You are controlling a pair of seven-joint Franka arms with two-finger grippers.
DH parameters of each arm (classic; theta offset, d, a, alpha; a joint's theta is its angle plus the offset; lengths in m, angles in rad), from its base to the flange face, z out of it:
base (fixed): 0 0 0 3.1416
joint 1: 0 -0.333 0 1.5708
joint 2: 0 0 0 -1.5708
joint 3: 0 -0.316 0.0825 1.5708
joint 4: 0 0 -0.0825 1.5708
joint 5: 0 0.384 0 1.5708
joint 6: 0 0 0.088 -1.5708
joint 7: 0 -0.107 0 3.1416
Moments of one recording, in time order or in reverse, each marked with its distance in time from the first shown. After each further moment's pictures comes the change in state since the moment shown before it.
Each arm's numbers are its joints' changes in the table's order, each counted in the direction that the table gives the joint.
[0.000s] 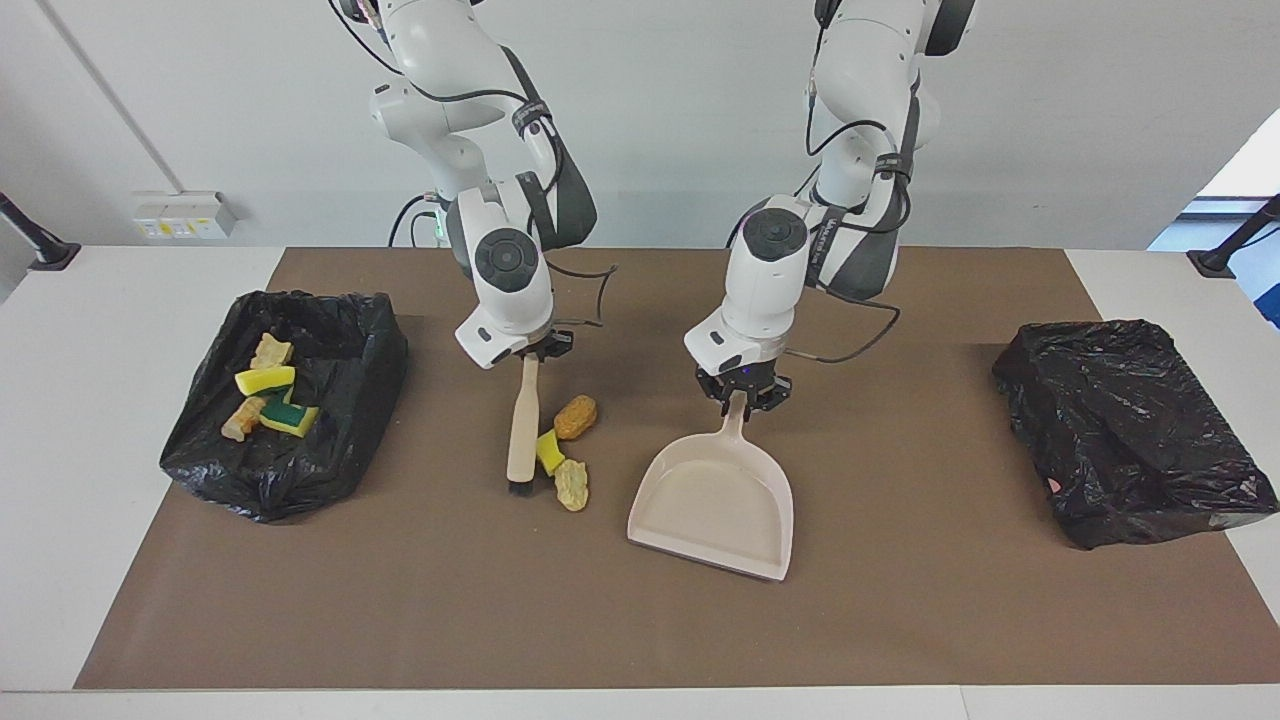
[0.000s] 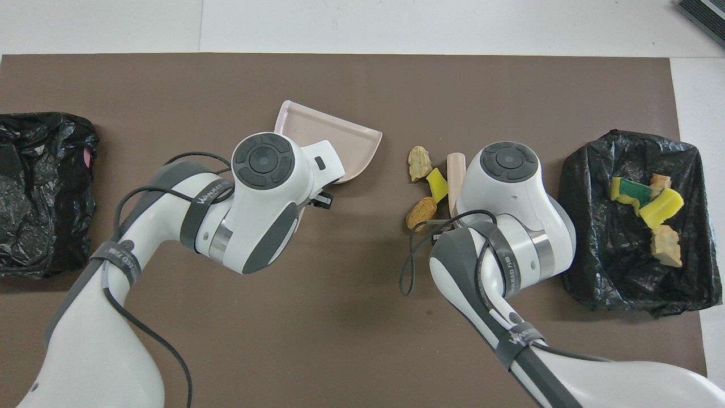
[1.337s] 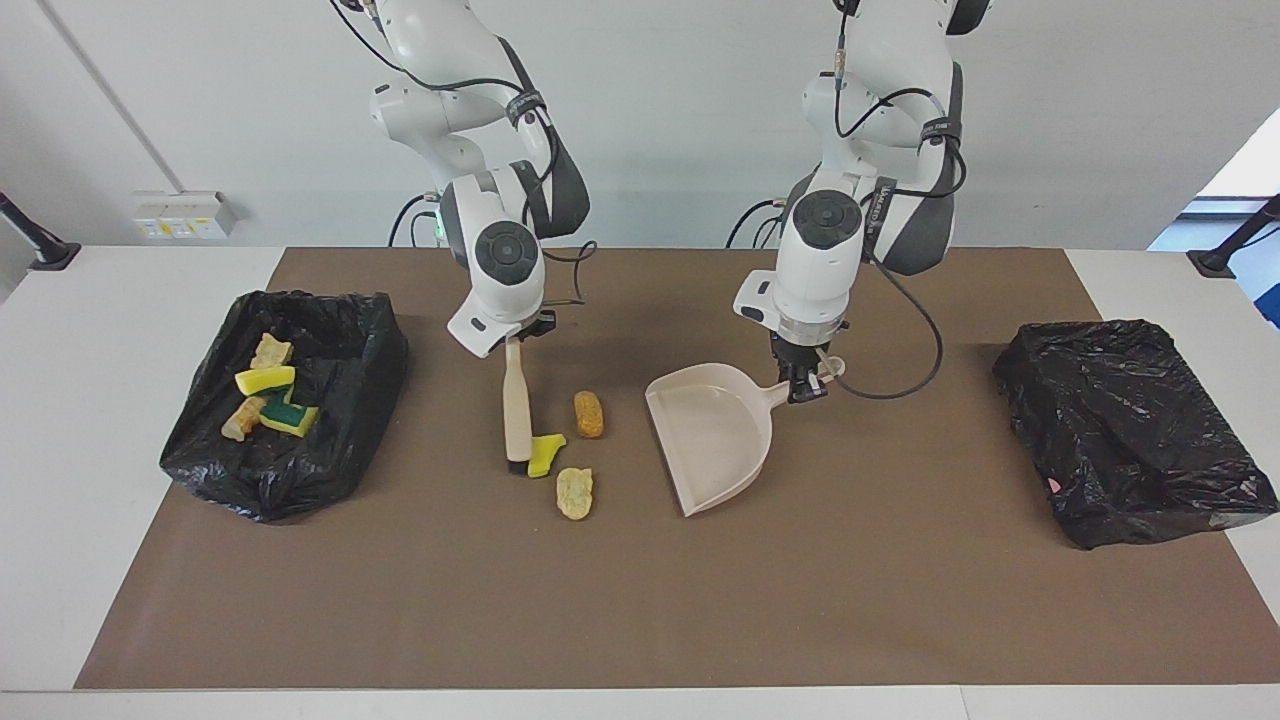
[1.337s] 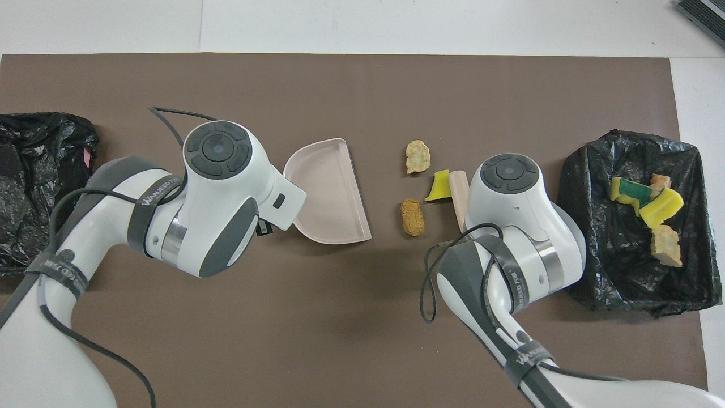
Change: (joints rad) left arm -0.040 -0.078 0.015 0.068 0.055 -0.080 -0.906; right arm -0.016 -0.056 0.006 0.067 -0.053 -0.074 0.139
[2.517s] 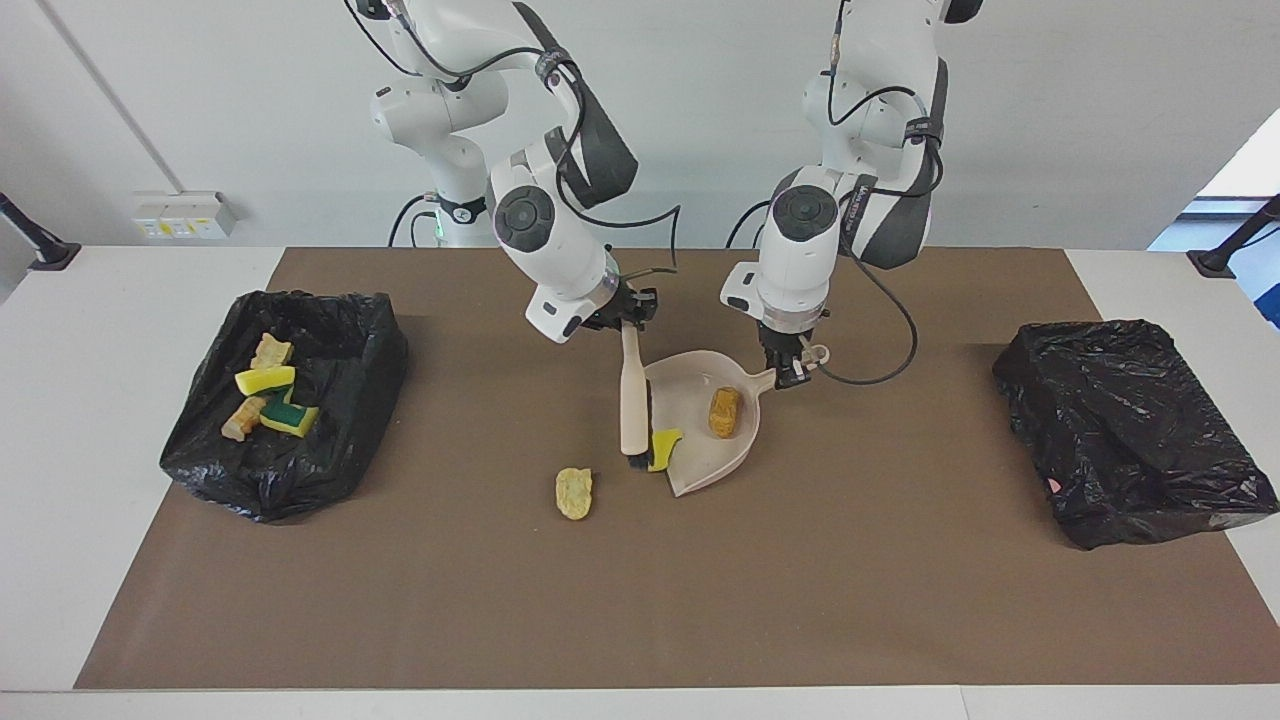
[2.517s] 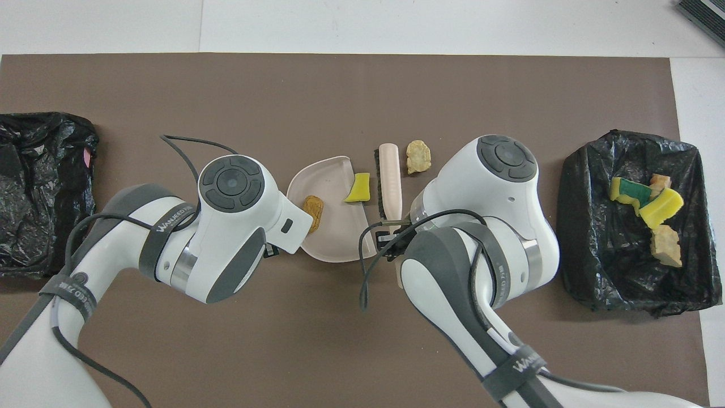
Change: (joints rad) left arm 0.019 -0.059 -0.005 0.117 0.000 0.025 0.057; right arm -0.077 0.021 0.012 -0.170 0.315 0.075 0.001
